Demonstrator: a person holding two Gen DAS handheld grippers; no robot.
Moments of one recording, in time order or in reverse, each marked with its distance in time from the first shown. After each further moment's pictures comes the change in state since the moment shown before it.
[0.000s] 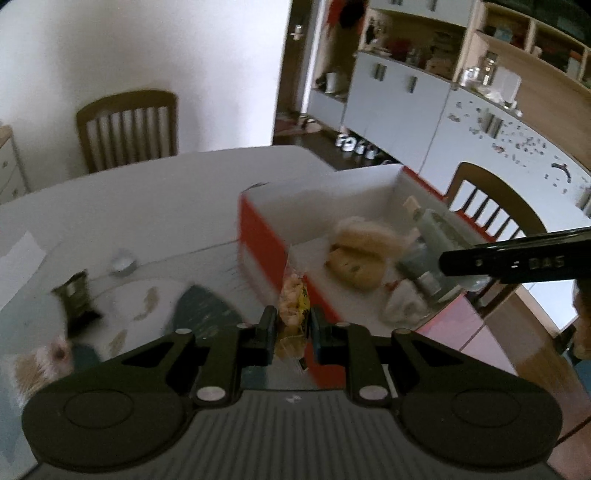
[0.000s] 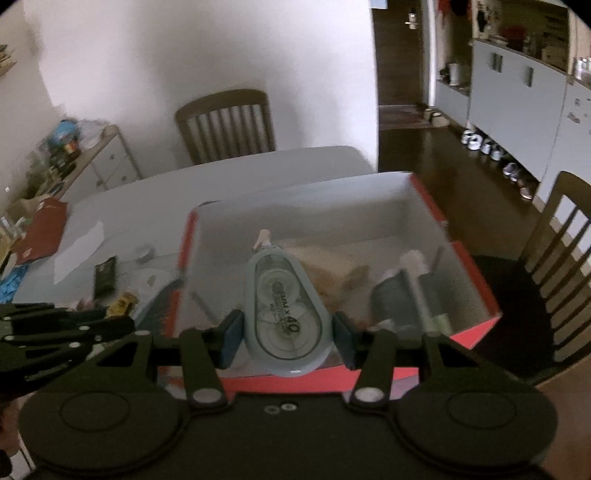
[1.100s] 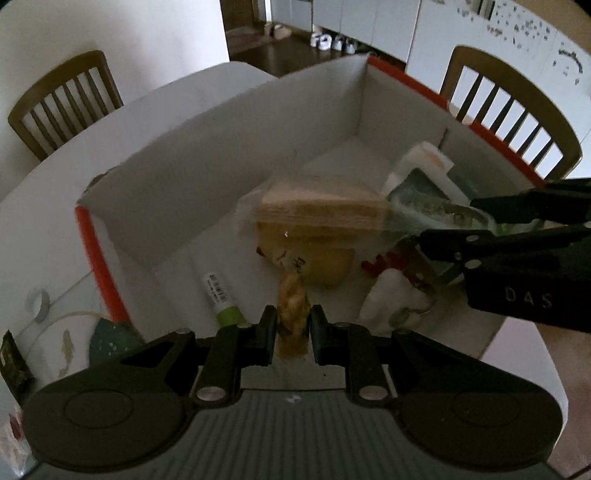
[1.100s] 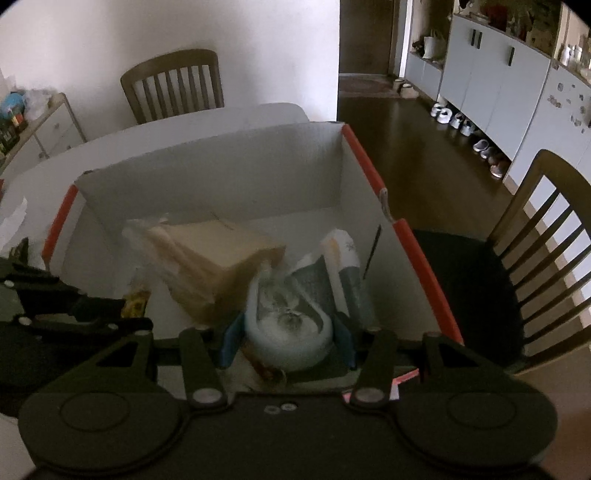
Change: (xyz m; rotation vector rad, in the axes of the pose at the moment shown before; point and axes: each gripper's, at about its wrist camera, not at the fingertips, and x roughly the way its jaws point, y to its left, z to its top) left arm 0.147 -0.079 0.042 0.202 0.348 0.057; right arm 0.079 -0.059 0.002 -0.027 0.123 -0.129
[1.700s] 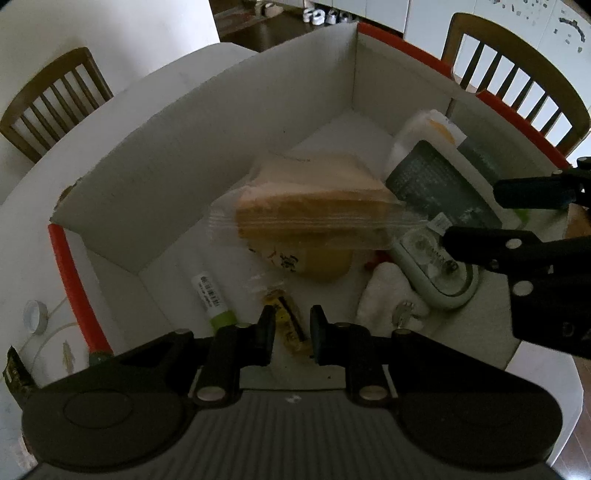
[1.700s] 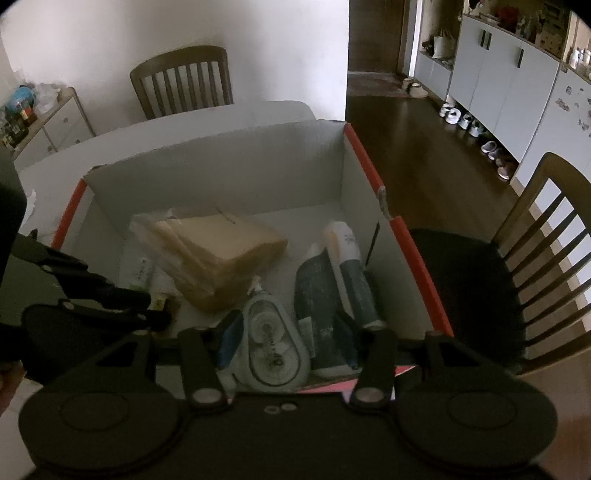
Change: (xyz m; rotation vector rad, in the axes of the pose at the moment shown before) left arm 0.014 -0.010 0.011 0.052 0.073 0.026; right arm -0.010 -0.009 0.000 -0.017 0.007 0.037
